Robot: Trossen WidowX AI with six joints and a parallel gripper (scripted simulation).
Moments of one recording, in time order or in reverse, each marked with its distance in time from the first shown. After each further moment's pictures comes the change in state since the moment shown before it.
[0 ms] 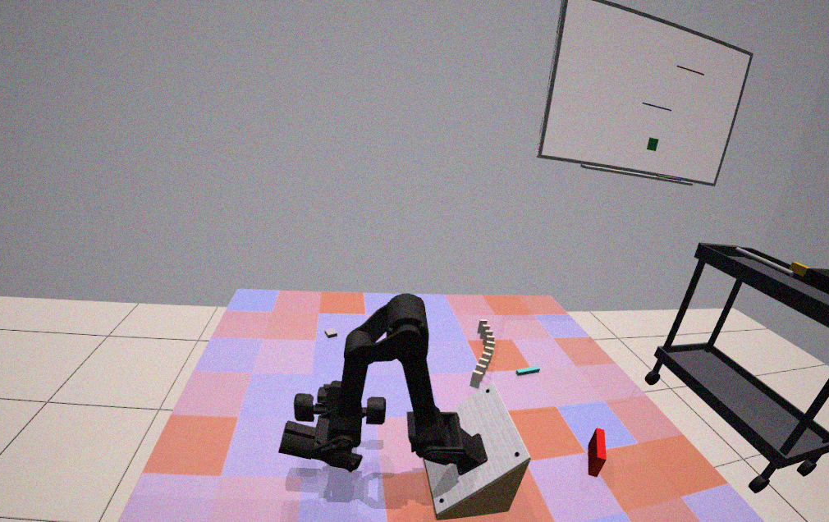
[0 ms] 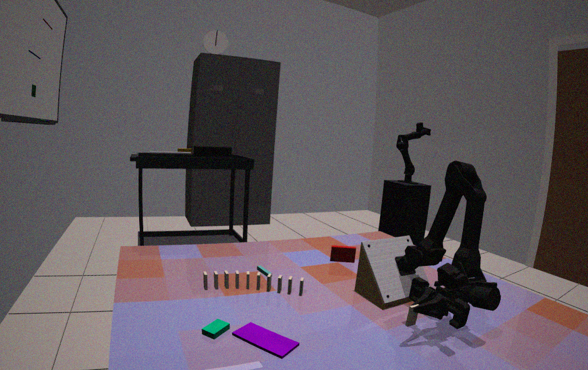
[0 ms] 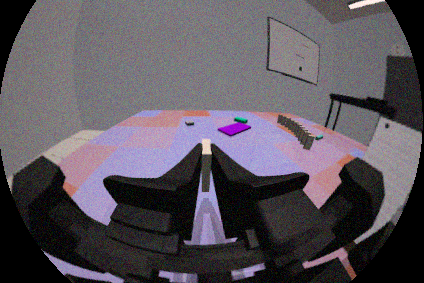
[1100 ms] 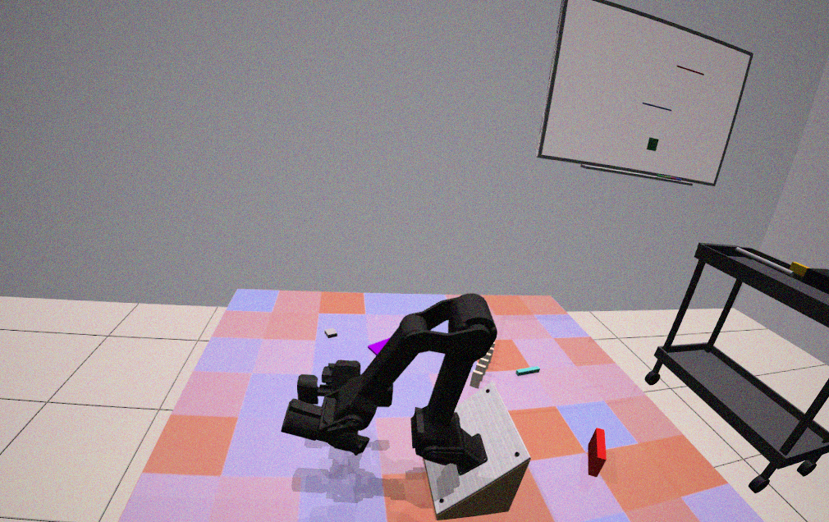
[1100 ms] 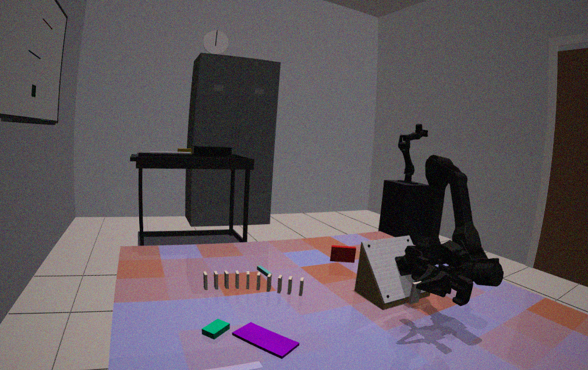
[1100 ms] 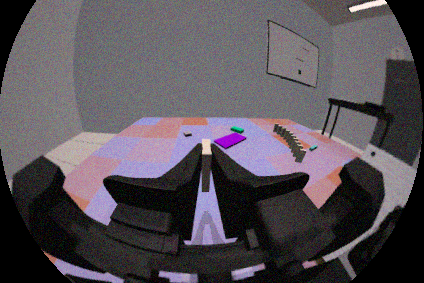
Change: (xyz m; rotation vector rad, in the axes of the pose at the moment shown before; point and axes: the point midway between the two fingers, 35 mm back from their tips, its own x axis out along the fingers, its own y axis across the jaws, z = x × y) arm -0.004 -0.010 0.055 -0.004 -0.002 -0.001
